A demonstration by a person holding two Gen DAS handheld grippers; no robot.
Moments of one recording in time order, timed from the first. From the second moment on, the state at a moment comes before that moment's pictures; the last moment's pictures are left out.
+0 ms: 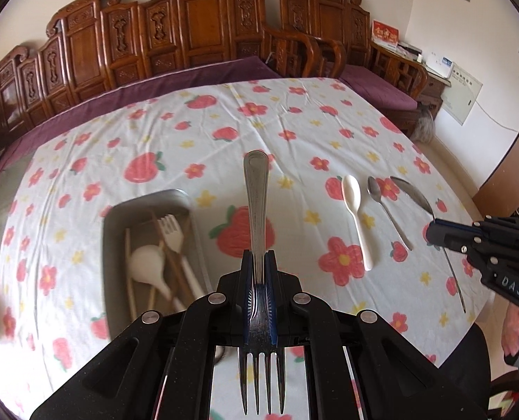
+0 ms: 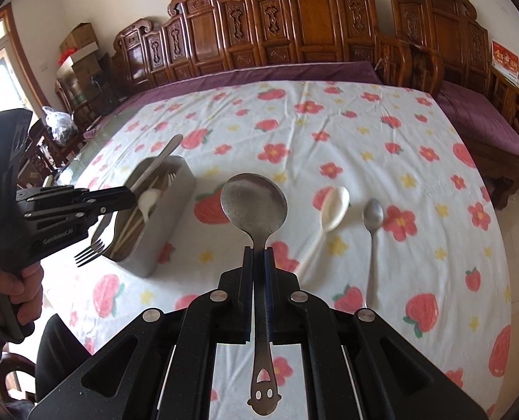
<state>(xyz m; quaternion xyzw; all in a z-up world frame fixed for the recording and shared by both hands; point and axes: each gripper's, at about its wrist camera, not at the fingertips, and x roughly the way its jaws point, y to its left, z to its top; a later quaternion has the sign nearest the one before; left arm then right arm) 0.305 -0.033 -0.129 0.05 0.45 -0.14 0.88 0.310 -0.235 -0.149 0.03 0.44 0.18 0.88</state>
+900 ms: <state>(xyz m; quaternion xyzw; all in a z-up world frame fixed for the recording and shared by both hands) 0.345 0.057 -0.187 0.00 0.50 -0.08 0.86 0.334 -0.133 -0.140 0.00 0.45 0.25 0.86</state>
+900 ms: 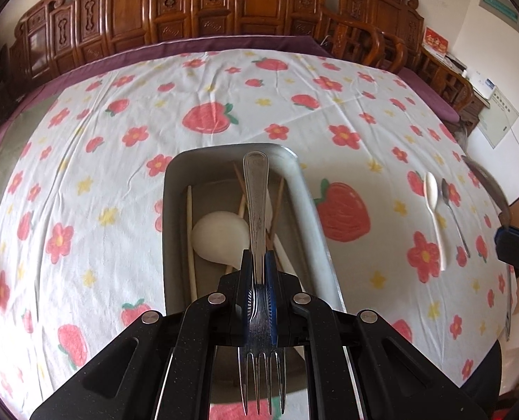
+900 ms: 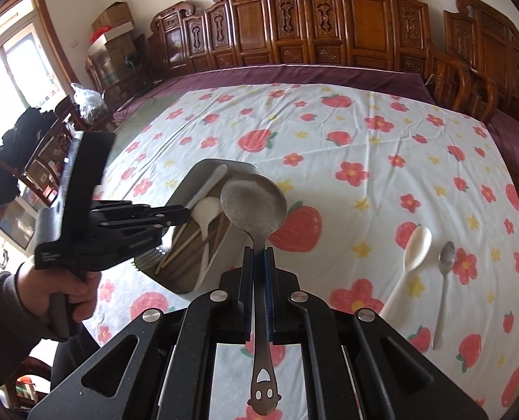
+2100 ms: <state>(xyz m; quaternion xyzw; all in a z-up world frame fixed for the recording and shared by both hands) 0.308 0.125 -0.153 -0.02 0.46 -0.06 0.89 0.374 -0.050 -0.169 0.04 0.48 0.28 0.83</state>
